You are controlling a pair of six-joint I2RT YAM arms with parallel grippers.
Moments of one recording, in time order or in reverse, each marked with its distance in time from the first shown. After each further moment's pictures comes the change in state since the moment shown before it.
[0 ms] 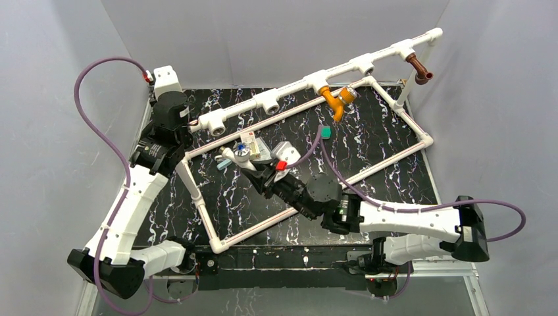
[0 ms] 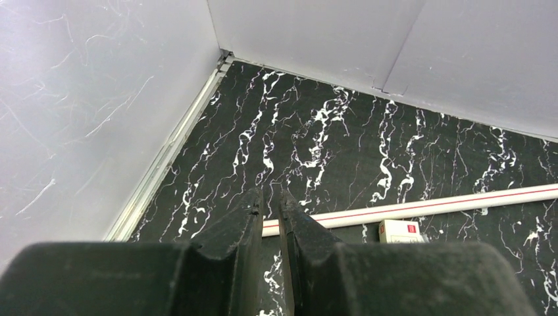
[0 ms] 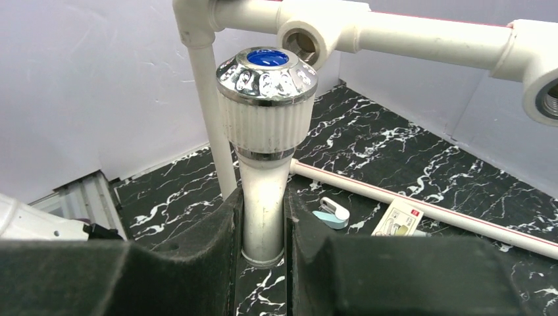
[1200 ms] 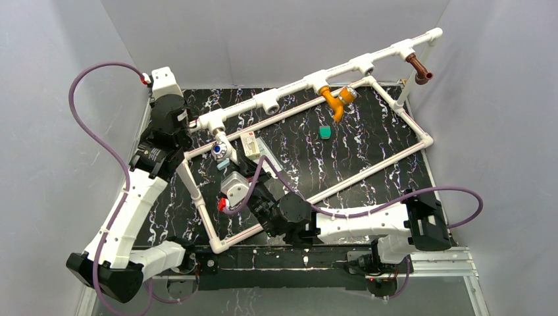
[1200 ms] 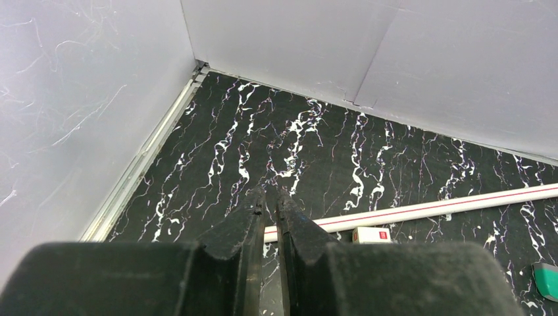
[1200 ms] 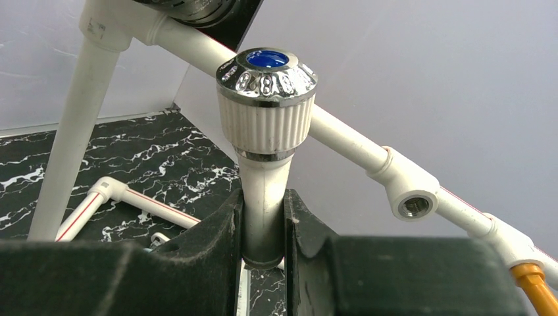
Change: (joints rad) left arm 0.000 -0.033 -0.056 0.082 0.054 -0.028; right arm 0.173 0.338 0.140 0.483 0.415 -0.908
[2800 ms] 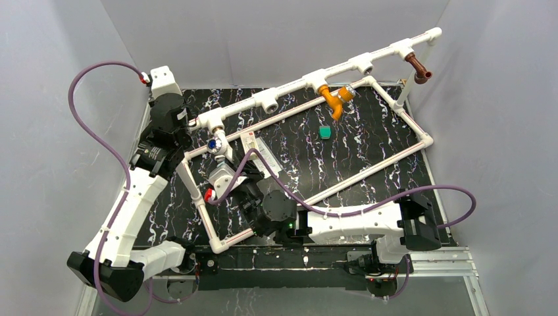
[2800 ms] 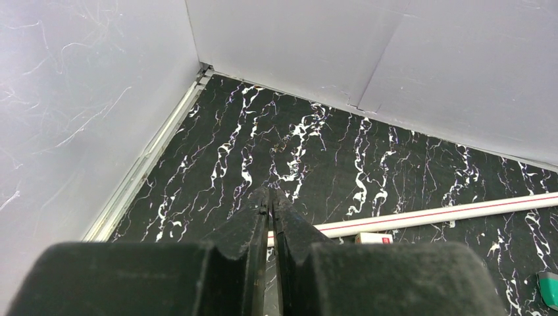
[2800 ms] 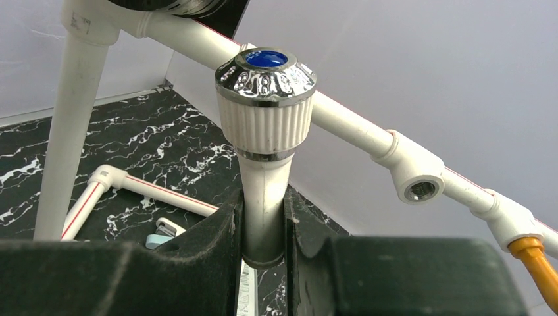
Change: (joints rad) left arm 0.007 0.009 0.000 0.012 0.004 0.003; right arm 0.013 0.071 0.141 -0.133 0.123 0.060
